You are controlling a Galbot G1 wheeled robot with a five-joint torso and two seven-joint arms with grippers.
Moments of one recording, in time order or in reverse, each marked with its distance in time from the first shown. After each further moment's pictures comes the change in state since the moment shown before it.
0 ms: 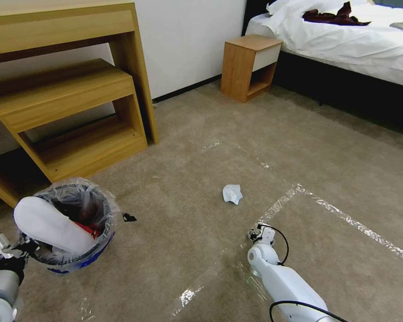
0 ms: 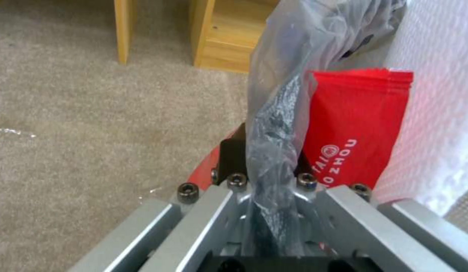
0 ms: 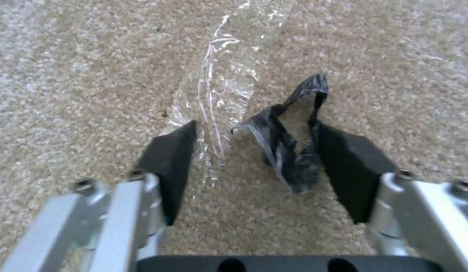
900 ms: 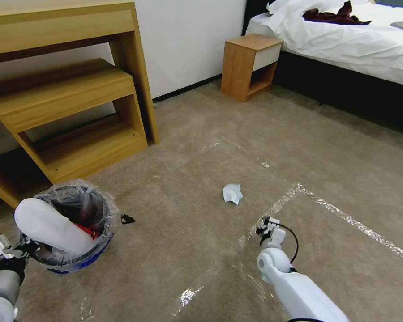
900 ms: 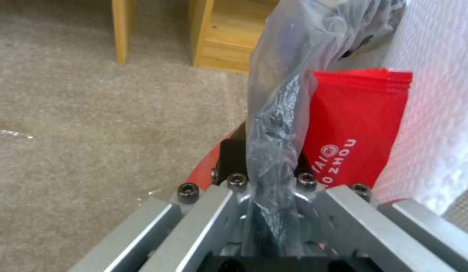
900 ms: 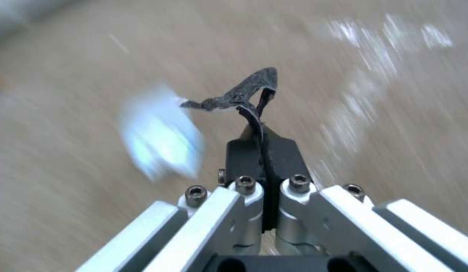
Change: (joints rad) left arm -0.009 0.008 0.003 0.010 -0.003 -0.001 0.003; right arm -0.150 -0.202 0.018 0.433 0.003 0.268 -0.183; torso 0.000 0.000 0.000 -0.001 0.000
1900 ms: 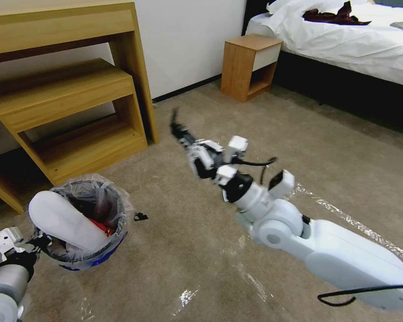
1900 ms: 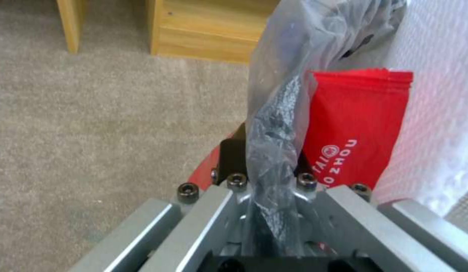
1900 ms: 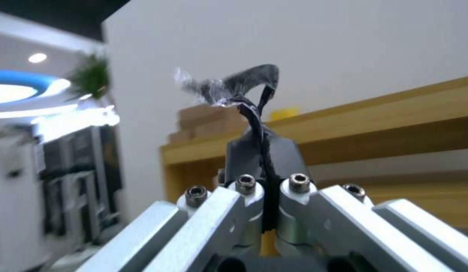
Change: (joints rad) left arm 0.023 0.019 0.022 -0.115 -0.067 0.067 -0.033; right arm 0.743 -0.266 -0.716 0.646 0.306 0.224 -0.520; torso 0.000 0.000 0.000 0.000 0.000
